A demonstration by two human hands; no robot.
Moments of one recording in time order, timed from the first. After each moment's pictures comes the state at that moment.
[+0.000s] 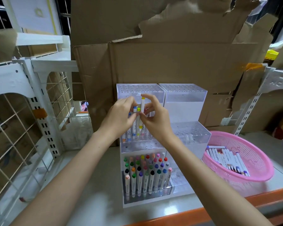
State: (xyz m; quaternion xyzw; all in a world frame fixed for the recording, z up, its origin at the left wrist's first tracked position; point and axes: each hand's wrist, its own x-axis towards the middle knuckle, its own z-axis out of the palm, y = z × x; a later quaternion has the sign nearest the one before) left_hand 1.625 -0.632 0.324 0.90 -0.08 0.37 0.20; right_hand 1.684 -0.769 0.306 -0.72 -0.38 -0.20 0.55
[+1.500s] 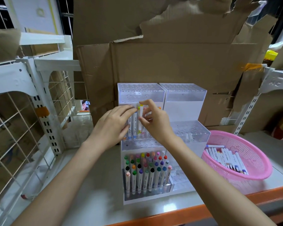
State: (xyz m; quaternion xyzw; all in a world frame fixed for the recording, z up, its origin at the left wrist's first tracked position) left_hand 1.594 -0.614 0.303 0.94 -0.11 0.33 0.03; right_hand 1.684 -0.774 0.298 -0.77 -0.41 -0.20 0.45
